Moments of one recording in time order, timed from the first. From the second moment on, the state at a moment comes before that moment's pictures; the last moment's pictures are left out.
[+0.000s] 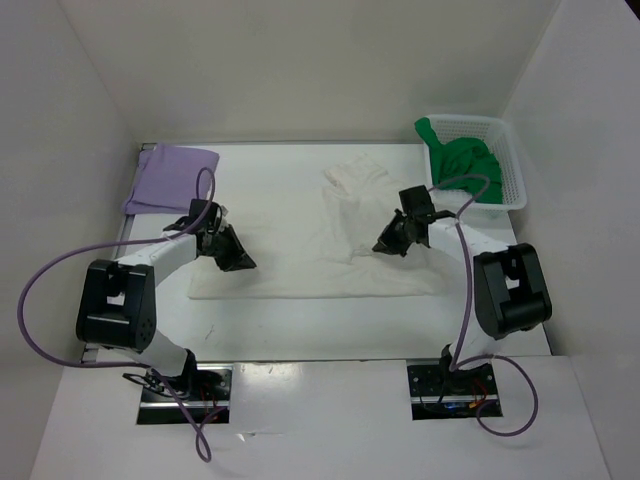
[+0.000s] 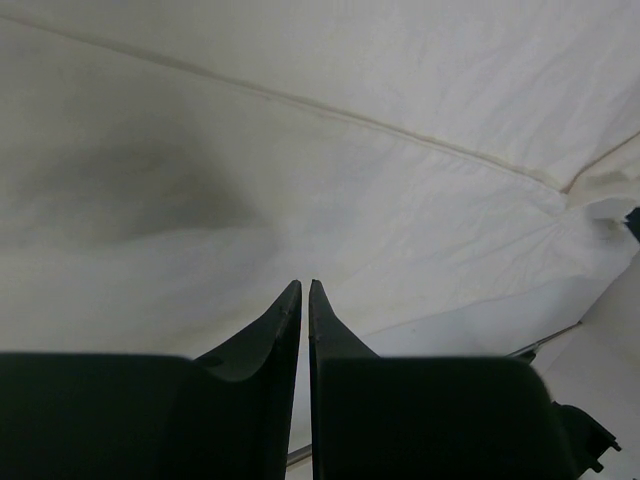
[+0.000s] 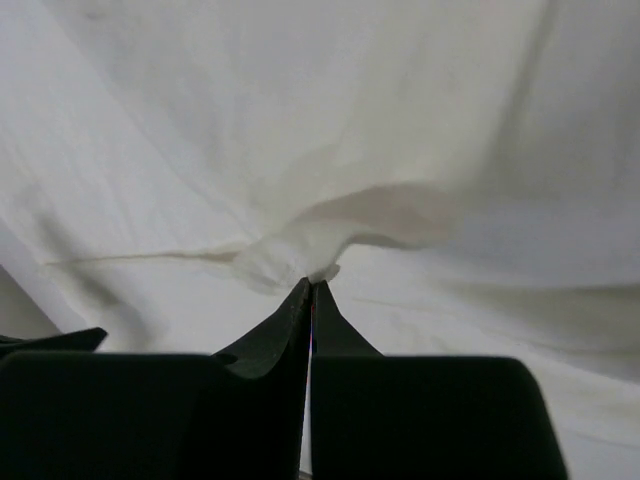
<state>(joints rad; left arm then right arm) -0.11 1.54 0.85 -0.40 0.39 -0.67 0.25 1.58 0.89 -0.36 -0.19 0.90</state>
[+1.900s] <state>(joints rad) -0.16 1.39 1.05 -0.66 0.30 -0.76 0.52 1.39 0.91 -0.48 -0.14 0.94</state>
